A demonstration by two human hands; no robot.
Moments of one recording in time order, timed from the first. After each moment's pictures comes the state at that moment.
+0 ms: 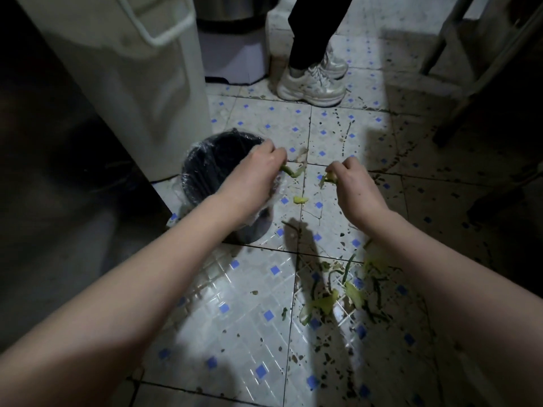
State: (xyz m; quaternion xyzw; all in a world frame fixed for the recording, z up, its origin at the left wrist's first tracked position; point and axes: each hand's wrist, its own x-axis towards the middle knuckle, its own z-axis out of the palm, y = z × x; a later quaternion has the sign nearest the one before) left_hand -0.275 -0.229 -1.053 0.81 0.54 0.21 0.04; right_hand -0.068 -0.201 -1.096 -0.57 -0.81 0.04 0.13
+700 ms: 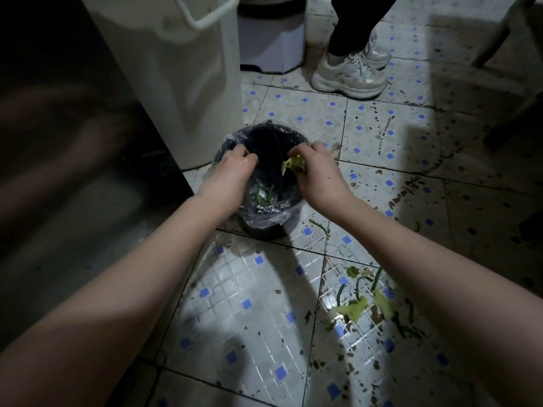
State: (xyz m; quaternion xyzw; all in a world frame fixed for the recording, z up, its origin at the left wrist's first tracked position) left_hand -0.367 -0.231 -1.091 0.75 0.66 0.10 0.03; right_hand -0.186 -0.193 -1.088 -0.50 -0.81 0.20 0.23
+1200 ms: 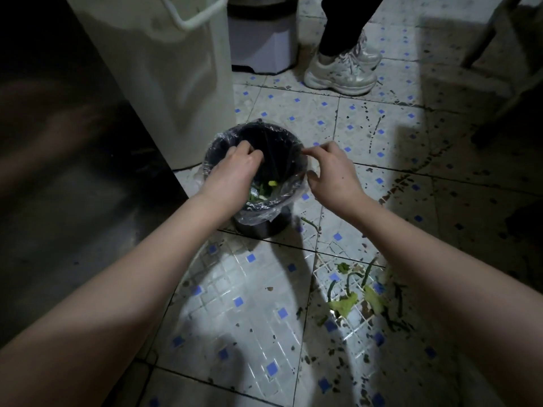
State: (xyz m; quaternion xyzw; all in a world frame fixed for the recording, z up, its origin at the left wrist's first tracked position) left_hand -0.337 -0.235 -1.078 0.75 0.65 0.11 0.02; right_hand -0.146 -0.192 -1.086 -0.54 -0.80 0.16 0.19
